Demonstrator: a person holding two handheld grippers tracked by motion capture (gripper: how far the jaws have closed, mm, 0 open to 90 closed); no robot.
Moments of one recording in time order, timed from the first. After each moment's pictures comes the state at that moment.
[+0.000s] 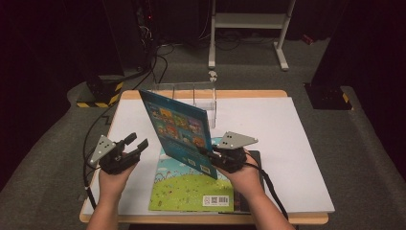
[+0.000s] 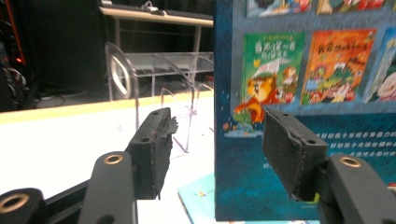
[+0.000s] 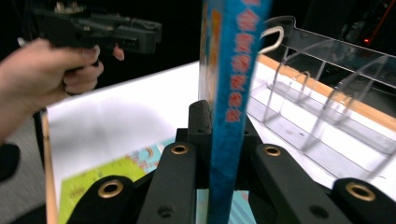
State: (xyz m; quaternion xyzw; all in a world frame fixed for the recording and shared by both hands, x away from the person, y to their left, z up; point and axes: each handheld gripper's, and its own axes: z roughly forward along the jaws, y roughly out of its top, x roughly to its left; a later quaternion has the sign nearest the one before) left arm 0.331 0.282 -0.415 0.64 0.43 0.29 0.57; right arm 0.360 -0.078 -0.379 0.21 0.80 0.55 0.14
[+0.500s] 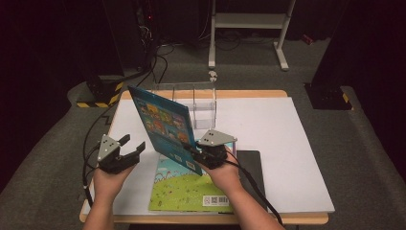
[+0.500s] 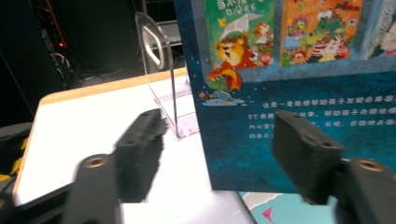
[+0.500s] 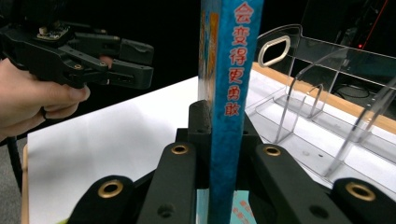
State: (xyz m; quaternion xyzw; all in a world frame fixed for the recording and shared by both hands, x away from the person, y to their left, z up) left arm 0.338 0.284 -0.422 0.68 0.45 0.32 0.48; right arm 0.372 -0.030 -0.393 0.24 0.78 0.56 0.15
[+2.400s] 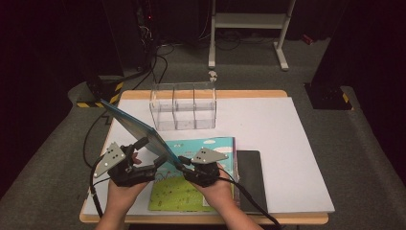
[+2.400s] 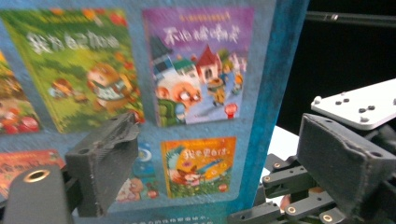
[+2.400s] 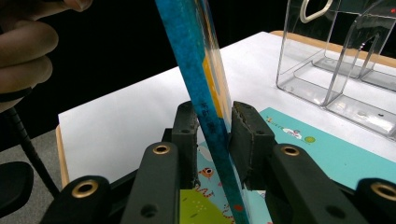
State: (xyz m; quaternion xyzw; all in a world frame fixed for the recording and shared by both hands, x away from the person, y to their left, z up) left arm 0.291 0.223 -0.375 0.65 0.37 0.24 0.62; right arm 0.337 -0.015 -0.429 0.26 0.79 0.55 0.10
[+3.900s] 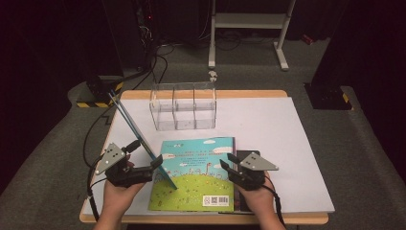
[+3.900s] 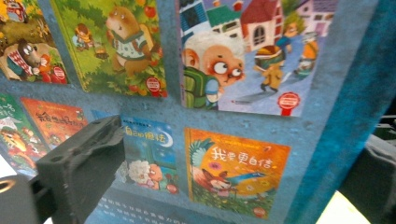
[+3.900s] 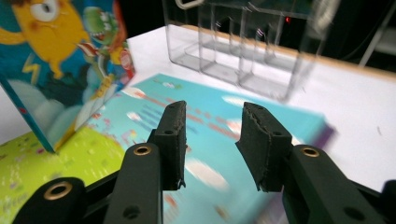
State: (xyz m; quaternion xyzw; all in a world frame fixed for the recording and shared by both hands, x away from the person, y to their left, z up) left arm 0.290 0.239 -0.381 0.66 0.41 0.25 0.58; right arm 0.334 -0.145 -0.448 0.34 0.76 0.52 0.20
